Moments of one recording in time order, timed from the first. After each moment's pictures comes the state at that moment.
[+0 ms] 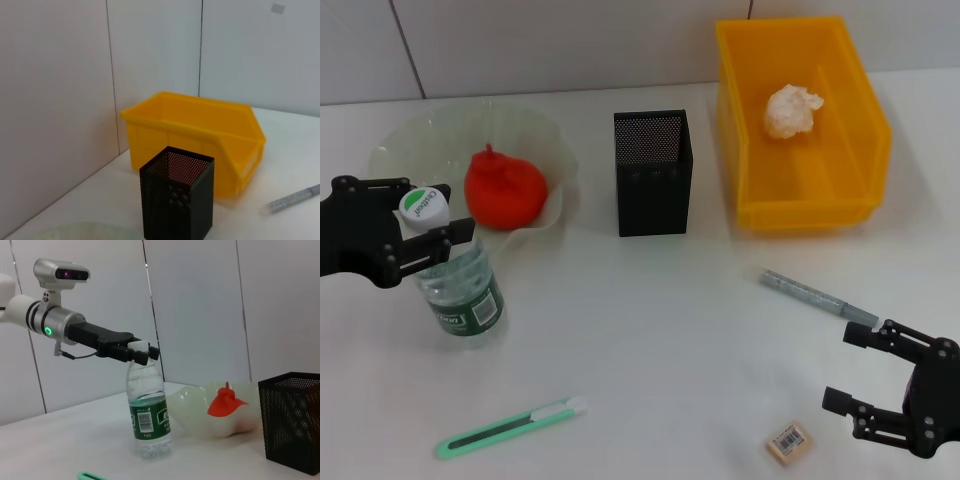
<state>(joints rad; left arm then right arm) -0.28 -2.07 0.97 1.22 1.86 1.49 -1.55 0.14 2.05 -0.63 -0.46 -1.83 -1.75 0.82</state>
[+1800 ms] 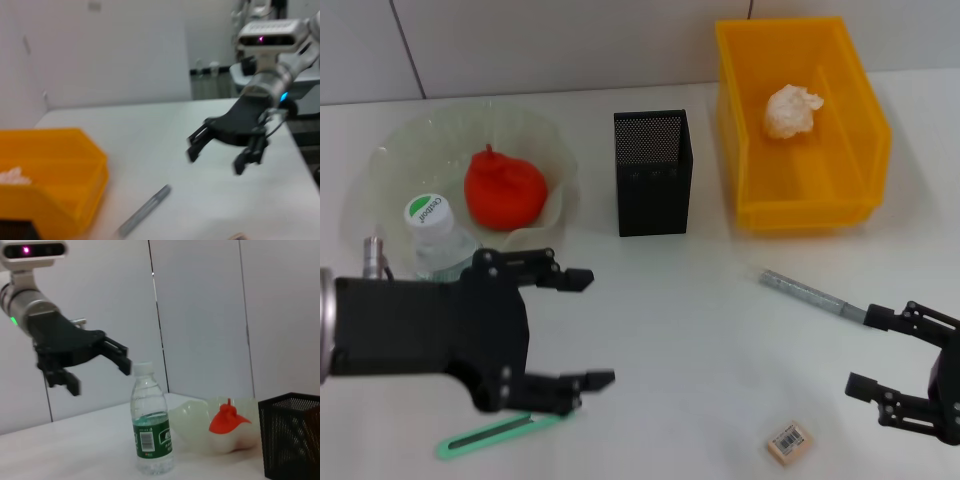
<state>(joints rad) -0.14 -2.07 1.38 1.72 1.87 1.60 -1.78 0.14 2.03 -0.58 -0.53 -1.85 -1.83 0.88</state>
